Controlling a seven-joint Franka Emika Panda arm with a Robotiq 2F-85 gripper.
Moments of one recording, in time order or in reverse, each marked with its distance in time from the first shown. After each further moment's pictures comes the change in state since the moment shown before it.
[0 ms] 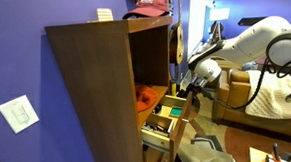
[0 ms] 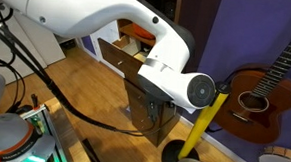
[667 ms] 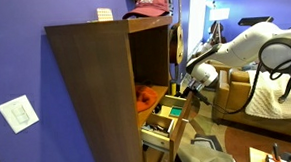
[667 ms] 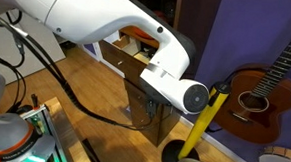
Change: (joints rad) arm -0.001 0.055 0.024 0.013 0.114 -0.005 0.016
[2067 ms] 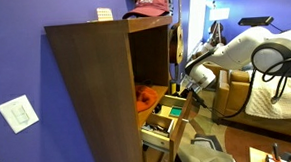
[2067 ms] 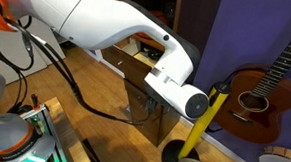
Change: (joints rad) arm -0.002 0.063 0.002 0.045 0.095 -0.092 0.070
